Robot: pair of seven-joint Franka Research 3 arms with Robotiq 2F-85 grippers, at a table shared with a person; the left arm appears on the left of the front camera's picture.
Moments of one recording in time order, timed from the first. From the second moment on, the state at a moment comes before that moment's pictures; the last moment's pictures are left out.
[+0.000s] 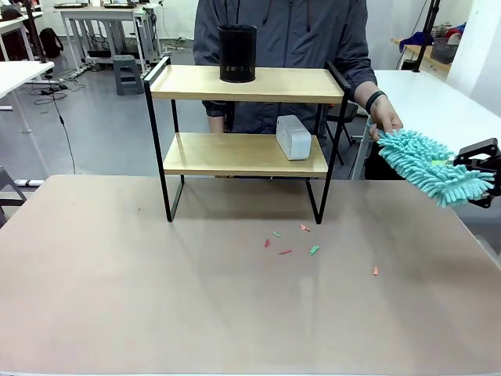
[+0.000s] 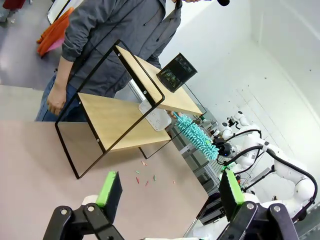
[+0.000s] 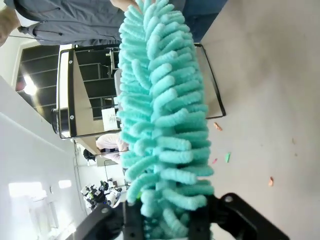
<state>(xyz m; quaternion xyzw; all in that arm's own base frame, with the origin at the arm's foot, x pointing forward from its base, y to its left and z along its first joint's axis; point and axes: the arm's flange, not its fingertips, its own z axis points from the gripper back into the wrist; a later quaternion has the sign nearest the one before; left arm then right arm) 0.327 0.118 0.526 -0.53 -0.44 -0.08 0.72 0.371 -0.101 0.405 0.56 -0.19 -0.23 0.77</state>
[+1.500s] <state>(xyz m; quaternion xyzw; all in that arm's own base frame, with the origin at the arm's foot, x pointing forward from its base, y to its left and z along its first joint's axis) 0.309 -0.026 0.546 -0.62 -0.24 -0.19 0.72 0.326 0.033 0.527 0.64 -0.16 0.02 0.75</state>
